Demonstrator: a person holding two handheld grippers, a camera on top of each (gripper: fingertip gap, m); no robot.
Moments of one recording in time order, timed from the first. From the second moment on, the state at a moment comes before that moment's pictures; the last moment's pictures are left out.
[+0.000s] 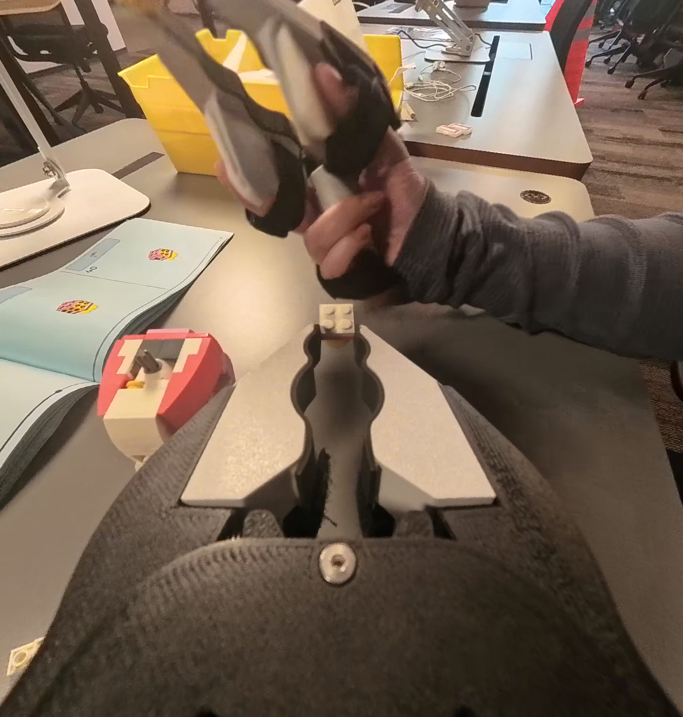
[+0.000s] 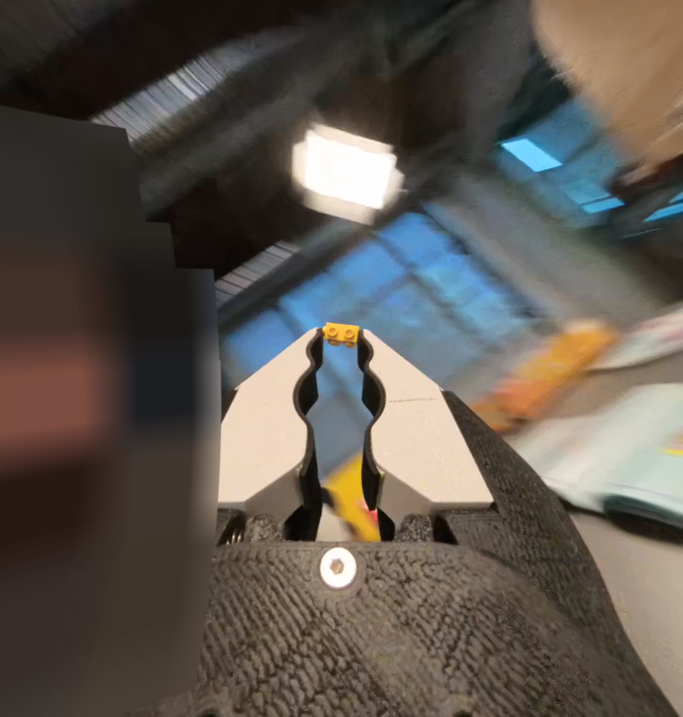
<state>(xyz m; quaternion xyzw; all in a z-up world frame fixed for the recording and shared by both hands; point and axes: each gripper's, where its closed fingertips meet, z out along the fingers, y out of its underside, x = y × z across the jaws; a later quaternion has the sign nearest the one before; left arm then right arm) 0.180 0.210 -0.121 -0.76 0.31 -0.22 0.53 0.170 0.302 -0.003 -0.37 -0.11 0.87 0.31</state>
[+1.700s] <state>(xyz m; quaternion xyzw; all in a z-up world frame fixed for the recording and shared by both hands) 0.174 0.202 -0.136 -0.78 0.35 -0.23 0.47 0.169 0.288 -0.049 -0.56 -0.39 0.65 0.35</state>
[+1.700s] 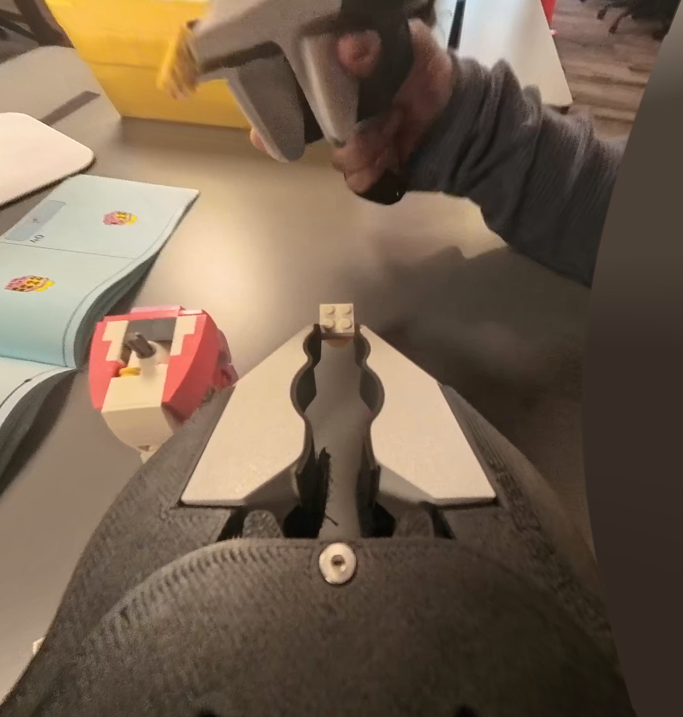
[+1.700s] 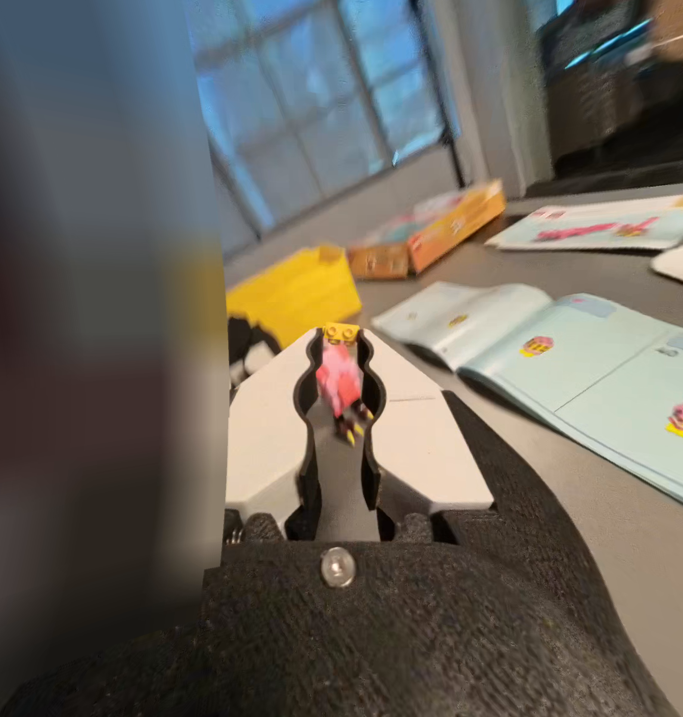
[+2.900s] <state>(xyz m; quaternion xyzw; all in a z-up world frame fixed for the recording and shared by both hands) 0.142 0.165 -0.182 -0.85 0.53 -0.02 0.00 0.182 0.211 -0.166 -0.50 -0.72 0.43 0.21</state>
